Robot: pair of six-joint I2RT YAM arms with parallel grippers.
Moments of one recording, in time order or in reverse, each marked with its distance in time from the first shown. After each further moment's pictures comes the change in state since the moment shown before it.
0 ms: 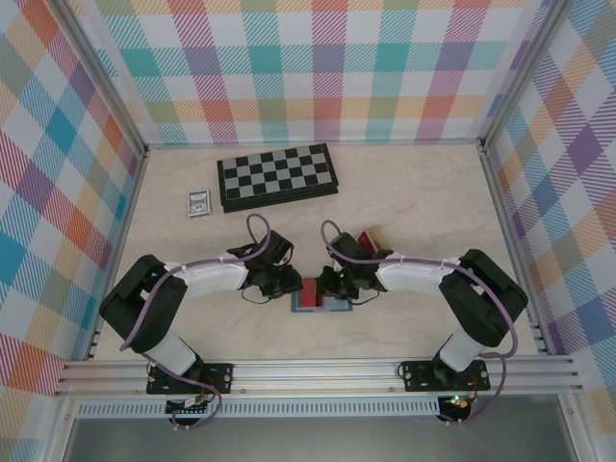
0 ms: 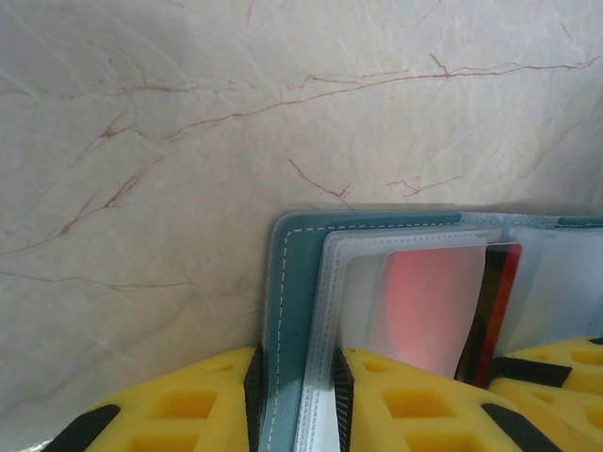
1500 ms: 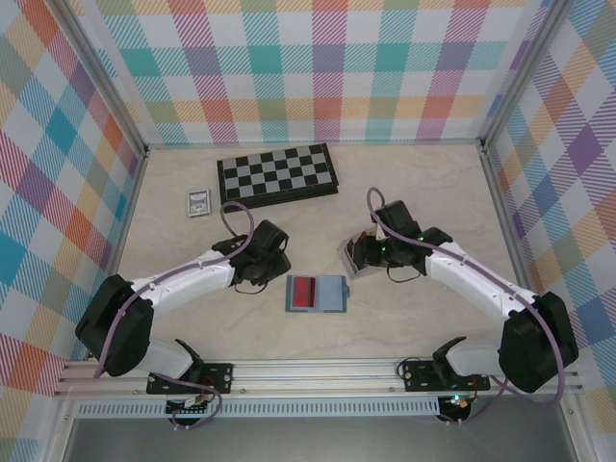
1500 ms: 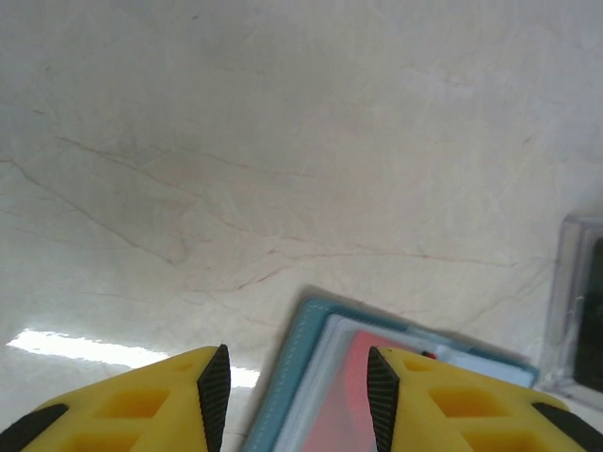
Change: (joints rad) left arm -0.009 -0.159 0.109 -0.218 -0.352 -0.214; right arm -0.287 -0.345 0.090 -0.365 0.184 -0.375
